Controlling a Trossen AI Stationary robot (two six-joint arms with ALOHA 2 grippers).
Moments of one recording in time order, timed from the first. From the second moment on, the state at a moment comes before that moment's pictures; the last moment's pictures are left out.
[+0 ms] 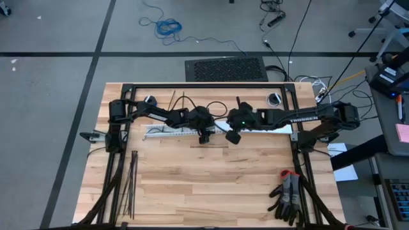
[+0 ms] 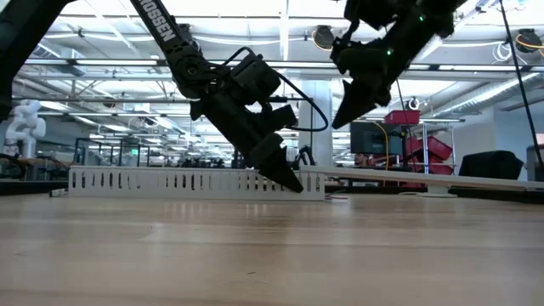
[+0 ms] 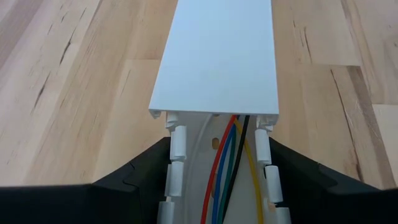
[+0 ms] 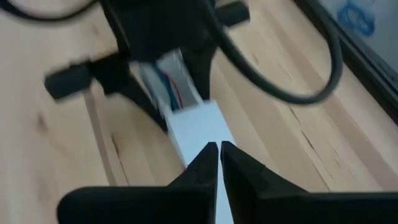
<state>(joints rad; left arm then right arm) 0.25 1.97 1.04 0.18 0.12 0.17 -0.11 1.40 0.89 -0.33 0.28 0.20</state>
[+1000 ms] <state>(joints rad) 0.25 1.97 1.04 0.19 0.12 0.16 -0.16 1.68 0.75 0.19 0.11 0.24</state>
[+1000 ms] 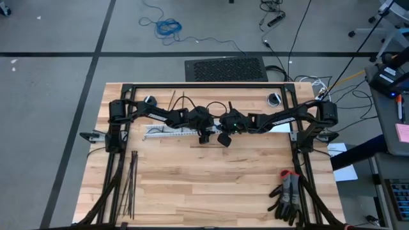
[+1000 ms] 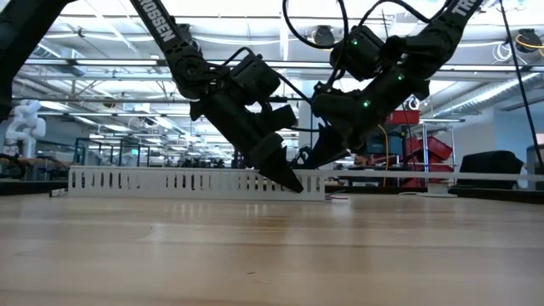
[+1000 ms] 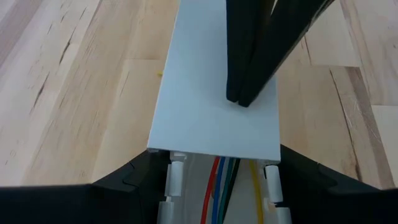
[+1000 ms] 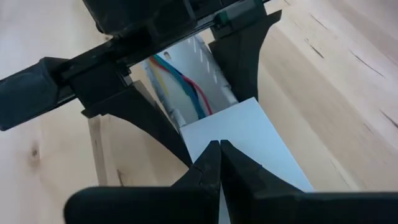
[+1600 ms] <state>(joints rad) 0.25 1.86 1.04 0.12 0.08 0.19 -0.16 1.69 0.75 0.18 0.10 0.22</state>
